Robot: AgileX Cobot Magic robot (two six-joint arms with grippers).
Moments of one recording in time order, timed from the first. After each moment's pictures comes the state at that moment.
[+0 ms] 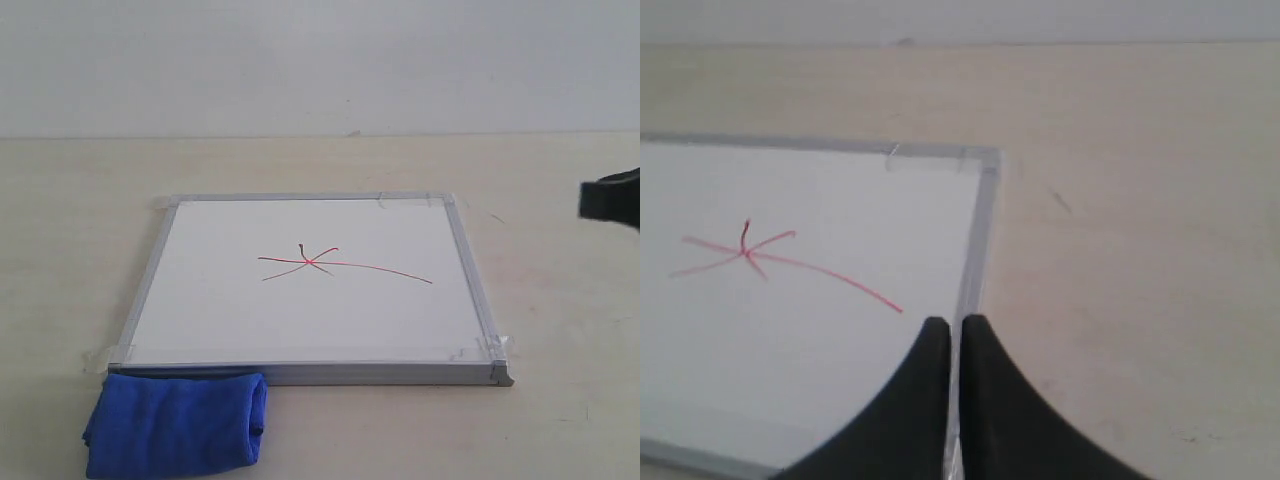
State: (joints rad) left arm -0.05 0.00 0.00 -0.09 0.30 0.03; right arm 0.08 0.95 -0.56 0.37 0.25 -0.26
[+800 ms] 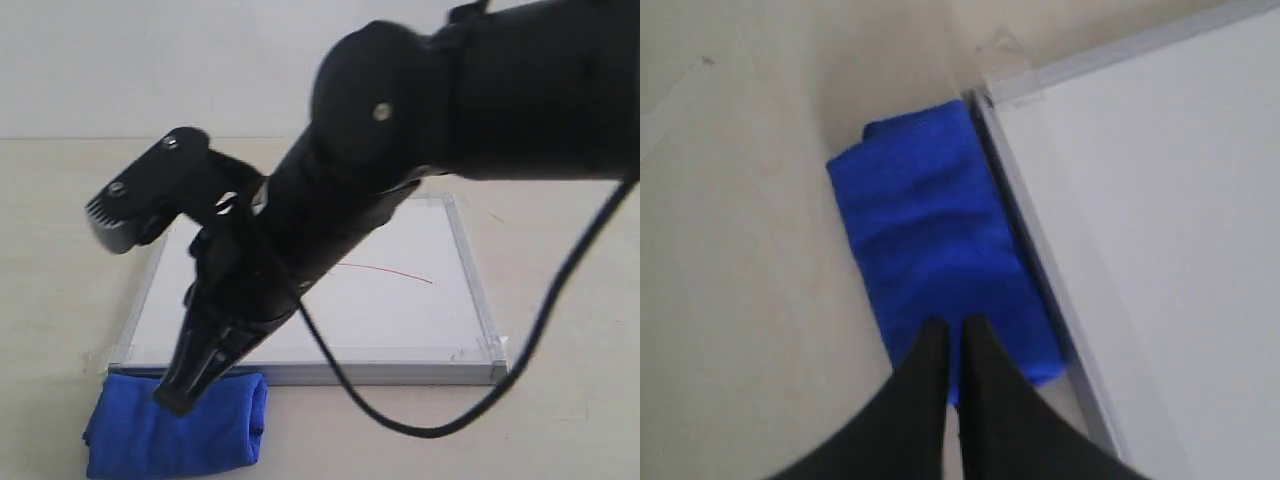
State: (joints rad) left arm -0.05 0.00 0.00 -0.09 0.30 0.03; right arm 0.82 1.69 -1.22 0.36 0.65 -0.55
